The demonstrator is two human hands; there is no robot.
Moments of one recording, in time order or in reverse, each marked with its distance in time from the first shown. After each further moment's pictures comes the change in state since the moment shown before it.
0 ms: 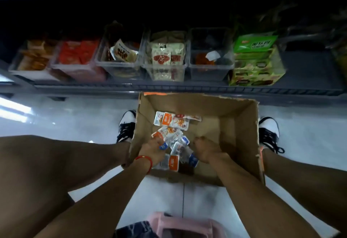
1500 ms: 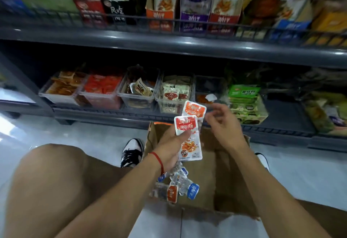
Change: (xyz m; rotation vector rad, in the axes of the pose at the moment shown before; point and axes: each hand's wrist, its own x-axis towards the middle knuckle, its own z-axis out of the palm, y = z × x) left_hand -0.057 0.078 -0.065 -1.184 -0.213 0.386; right_hand -0.109 -0.042 -0.163 0.825 0.813 -0.259
